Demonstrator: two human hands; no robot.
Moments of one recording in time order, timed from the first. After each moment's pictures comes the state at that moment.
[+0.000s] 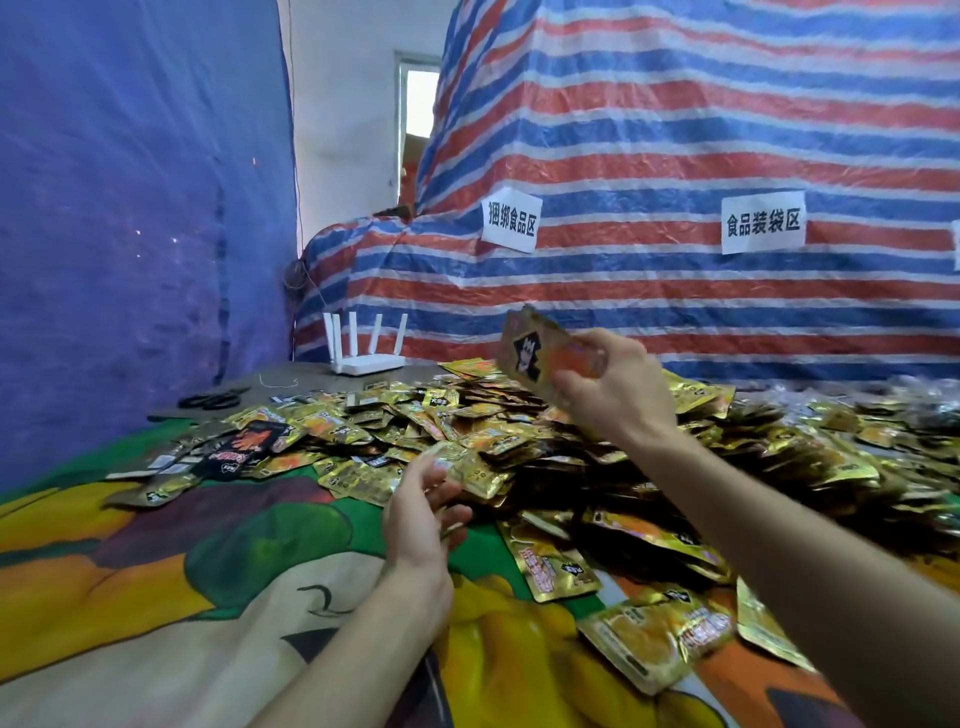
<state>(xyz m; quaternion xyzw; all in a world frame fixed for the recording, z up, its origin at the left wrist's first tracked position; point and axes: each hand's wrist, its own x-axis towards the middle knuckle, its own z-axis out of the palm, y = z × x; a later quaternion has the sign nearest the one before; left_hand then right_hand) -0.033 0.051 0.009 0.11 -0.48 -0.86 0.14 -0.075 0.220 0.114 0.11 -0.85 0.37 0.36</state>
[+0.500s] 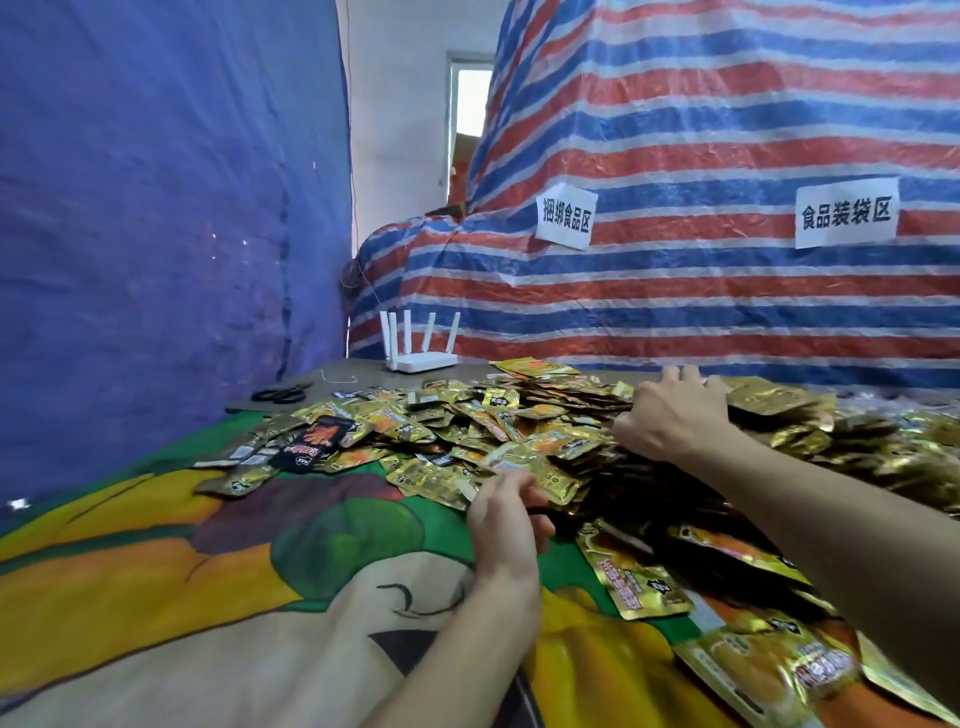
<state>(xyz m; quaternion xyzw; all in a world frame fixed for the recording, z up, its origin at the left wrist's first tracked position) -0.031 0.055 0.014 0.10 -0.49 -0.85 0.15 -0.136 0.206 0.098 -0.02 -0.98 -0.08 0.20</state>
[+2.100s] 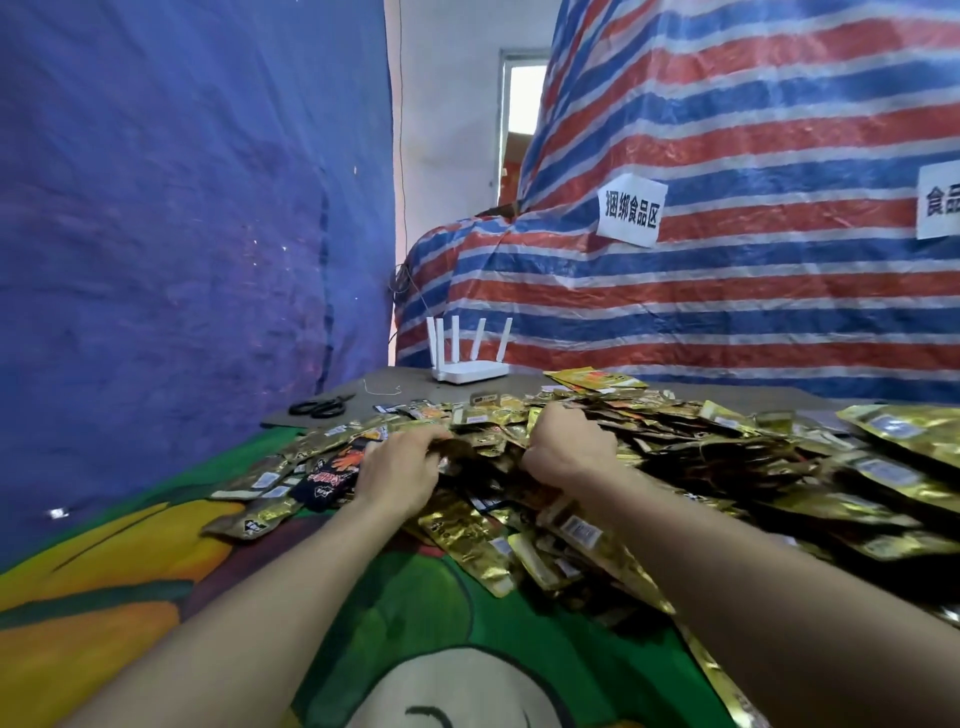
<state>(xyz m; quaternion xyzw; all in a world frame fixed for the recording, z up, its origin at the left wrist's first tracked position) -0.190 -0.141 0.019 0.06 -0.93 -0.19 0.31 -0.238 0.038 0.060 0.12 -0.96 0.17 0.16</state>
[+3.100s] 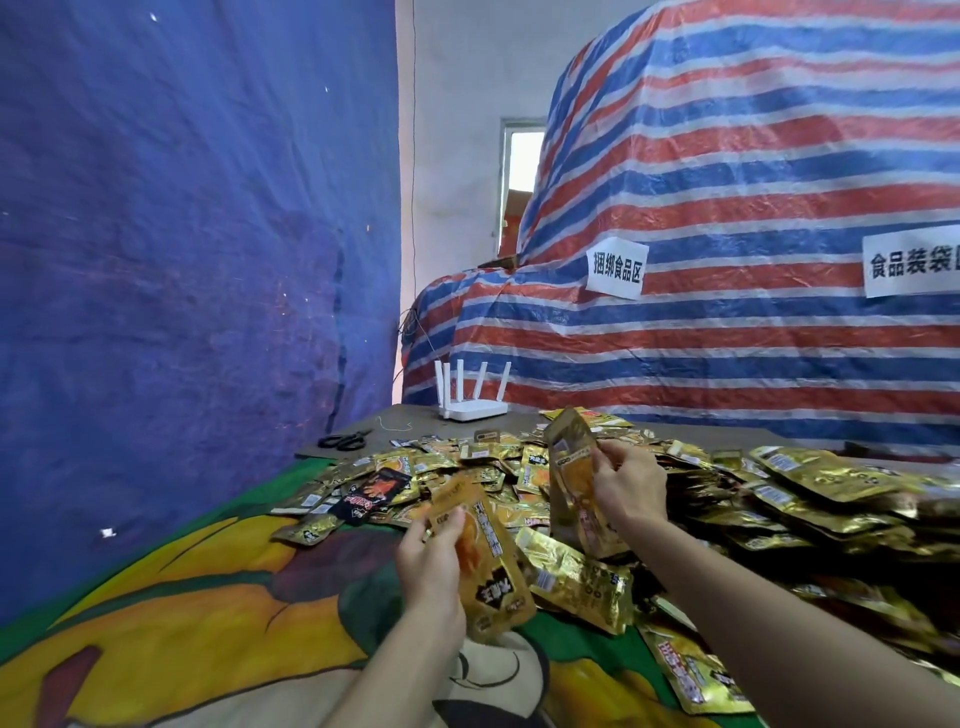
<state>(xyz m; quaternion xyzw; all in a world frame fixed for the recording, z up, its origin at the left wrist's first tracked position) -0.064 -0.053 0.006 0.16 -0.41 -0.85 0.29 -0.152 0.113 0.070 0.05 -0.82 0.50 0.28</state>
